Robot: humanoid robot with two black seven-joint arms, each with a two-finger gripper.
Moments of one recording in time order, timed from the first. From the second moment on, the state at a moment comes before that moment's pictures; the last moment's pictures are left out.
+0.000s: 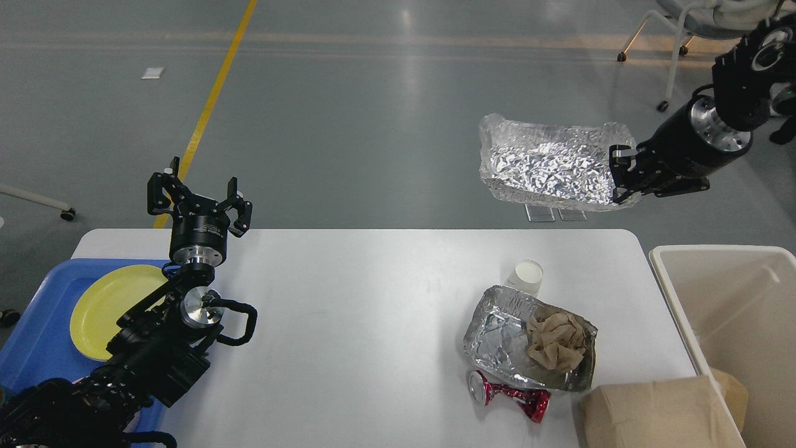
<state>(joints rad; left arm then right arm) -0.70 0.05 -0.92 -0.38 -0.07 -0.35 -0.63 2.04 -0.60 -0.85 1.17 -0.22 0.83 -0.28</state>
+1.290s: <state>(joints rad) -0.70 0.05 -0.92 -0.38 -0.07 -0.35 -0.63 1.37 -0.58 -0.99 0.60 -0.33 0.55 -0.28</state>
